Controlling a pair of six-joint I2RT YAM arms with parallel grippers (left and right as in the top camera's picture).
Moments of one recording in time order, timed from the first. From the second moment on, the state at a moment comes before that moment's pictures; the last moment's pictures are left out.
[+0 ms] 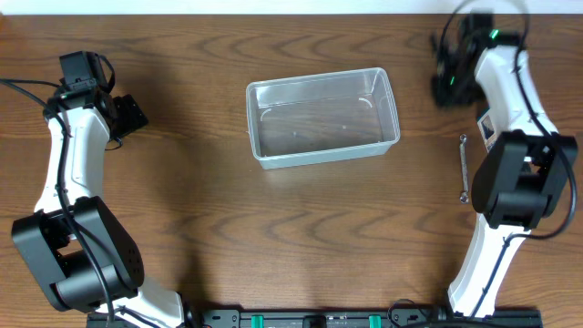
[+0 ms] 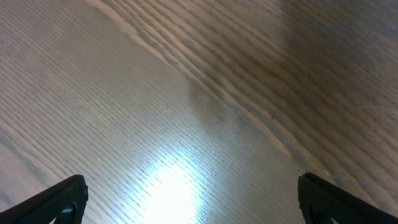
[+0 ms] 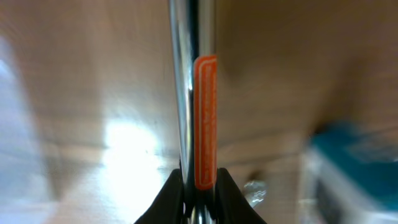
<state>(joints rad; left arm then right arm) 0.30 1.78 1.38 -0.78 -0.22 -0.28 -0.07 2.22 2.04 -1.17 0.03 -0.14</state>
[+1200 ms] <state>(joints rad) 0.30 1.78 1.38 -0.78 -0.22 -0.28 0.38 2.21 2.19 -1.55 -0.25 -0.86</state>
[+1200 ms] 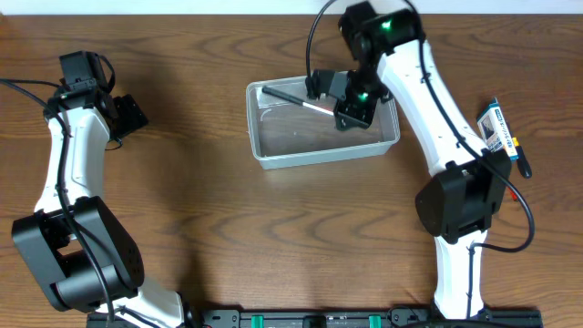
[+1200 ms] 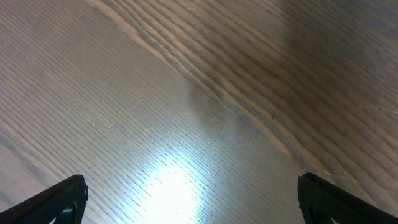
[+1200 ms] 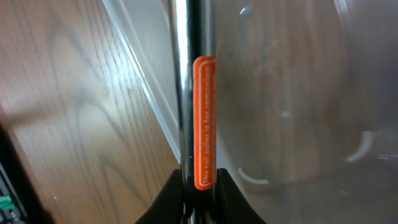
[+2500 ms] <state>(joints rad) 0.30 1.78 1.38 -0.78 -0.22 -0.28 0.38 2.21 1.81 -1.31 -0.23 -0.82</state>
